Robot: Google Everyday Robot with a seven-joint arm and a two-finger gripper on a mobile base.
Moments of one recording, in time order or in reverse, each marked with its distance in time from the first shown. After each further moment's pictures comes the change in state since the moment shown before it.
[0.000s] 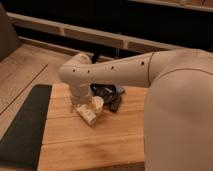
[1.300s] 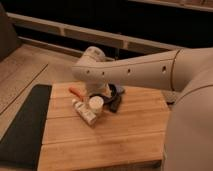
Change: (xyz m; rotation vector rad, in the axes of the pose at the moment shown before) arm -0.057 -0.077 -0.038 0.087 -0.281 0.087
